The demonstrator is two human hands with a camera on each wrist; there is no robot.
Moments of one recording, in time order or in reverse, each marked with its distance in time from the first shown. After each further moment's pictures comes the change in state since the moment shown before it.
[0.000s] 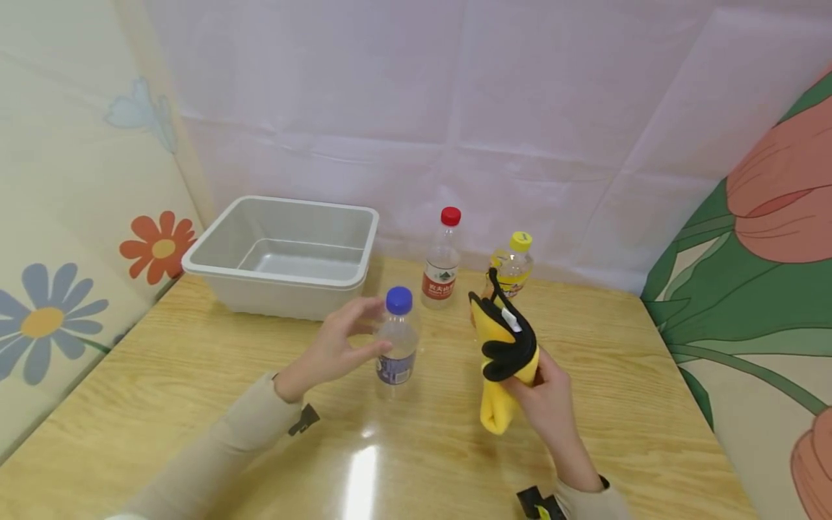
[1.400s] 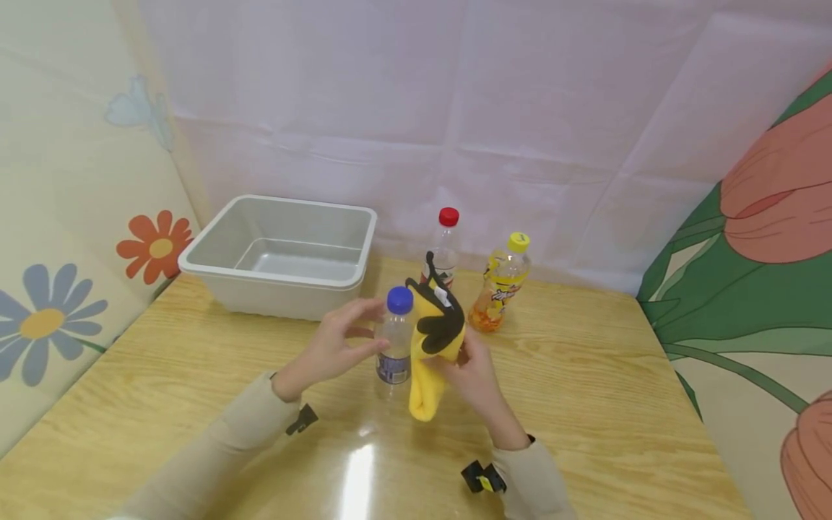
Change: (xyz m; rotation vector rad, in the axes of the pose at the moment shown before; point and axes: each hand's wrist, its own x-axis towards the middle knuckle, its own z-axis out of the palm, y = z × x) left_hand 0.001 -0.002 0.002 -0.047 0.003 0.022; right_hand 0.019 -0.020 0.069 0.398 -0.231 -0.137
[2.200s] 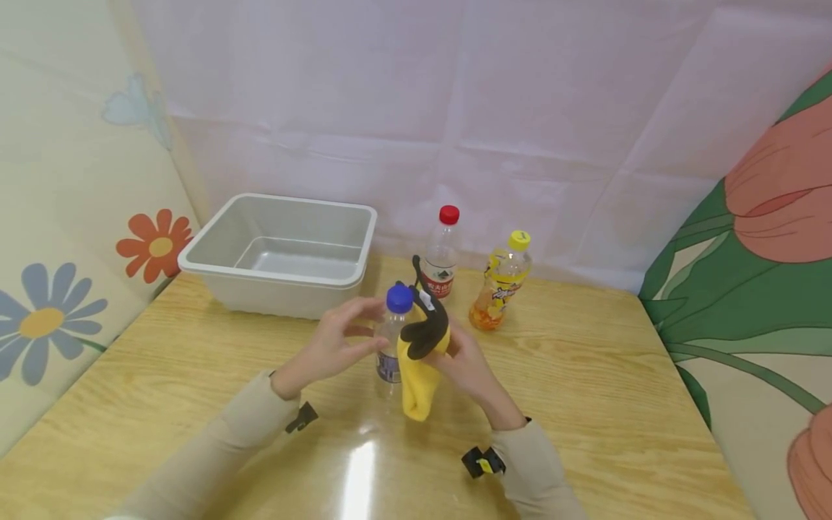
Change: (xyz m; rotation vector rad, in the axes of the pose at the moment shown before) left_hand 0.000 0.002 -0.002 -0.019 -0.014 -0.022; right_hand 0.016 0.010 -0.003 0.103 -0.287 -0.044
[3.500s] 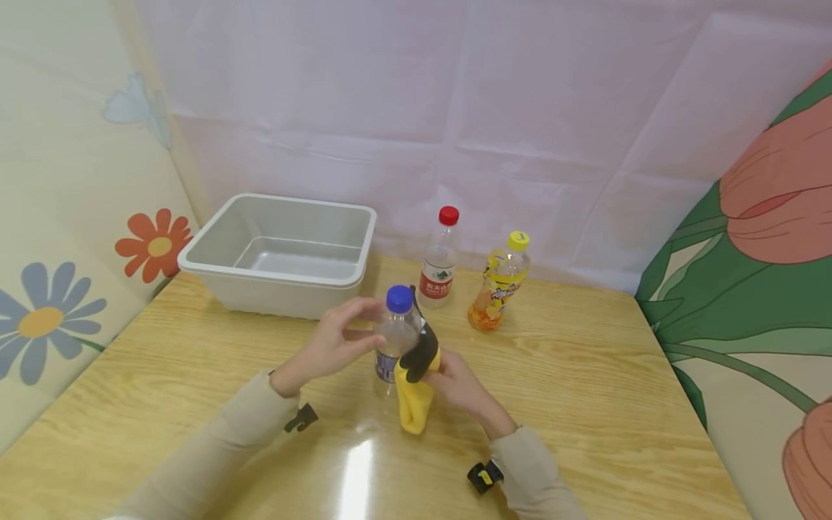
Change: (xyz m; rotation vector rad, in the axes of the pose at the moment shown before) left_hand 0.000 -0.003 -0.002 -0.110 -0.020 -0.037; right_hand -0.018 0.027 0.006 -0.190 -0.128 0.208
